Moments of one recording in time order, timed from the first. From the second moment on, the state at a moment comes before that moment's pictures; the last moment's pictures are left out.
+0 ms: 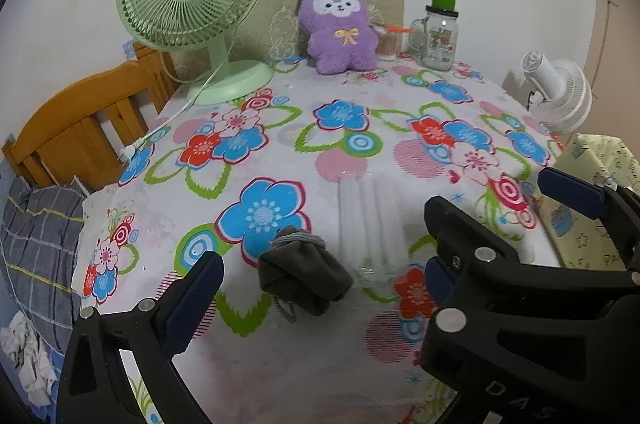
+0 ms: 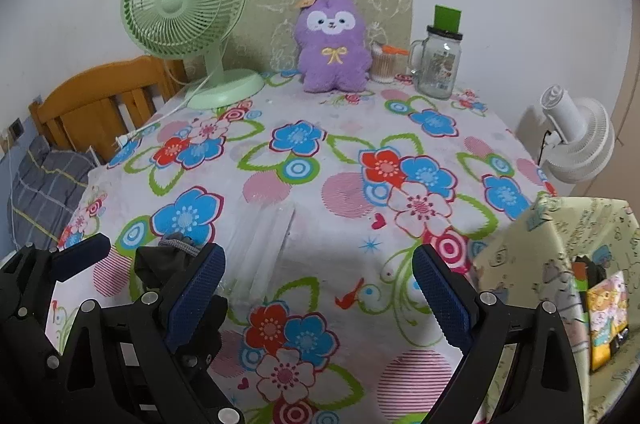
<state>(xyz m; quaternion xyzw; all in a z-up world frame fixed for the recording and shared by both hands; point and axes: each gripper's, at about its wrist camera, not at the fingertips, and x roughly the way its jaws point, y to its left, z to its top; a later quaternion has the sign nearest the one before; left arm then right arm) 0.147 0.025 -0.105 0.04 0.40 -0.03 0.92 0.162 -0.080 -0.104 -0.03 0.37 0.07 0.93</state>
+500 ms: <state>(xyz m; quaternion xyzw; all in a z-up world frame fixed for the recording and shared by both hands) 0.169 0.042 -0.130 0.03 0.43 0.00 0.90 0.189 -0.061 -0.128 -0.04 0.40 0.08 0.91</state>
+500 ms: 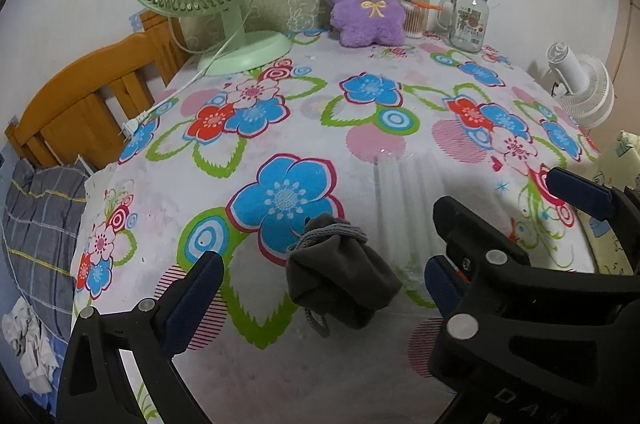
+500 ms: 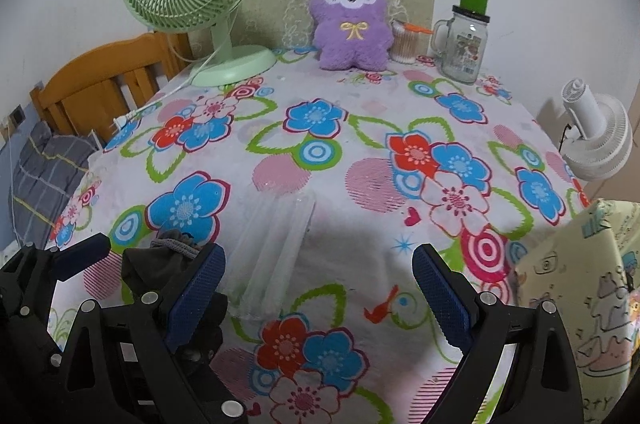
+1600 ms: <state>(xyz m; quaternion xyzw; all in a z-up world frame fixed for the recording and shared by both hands) 0.179 0.046 -0.153 -0.01 0.46 -0.05 0.89 0.205 -0.042 -0.153 -0.04 0.45 0.14 0.88</state>
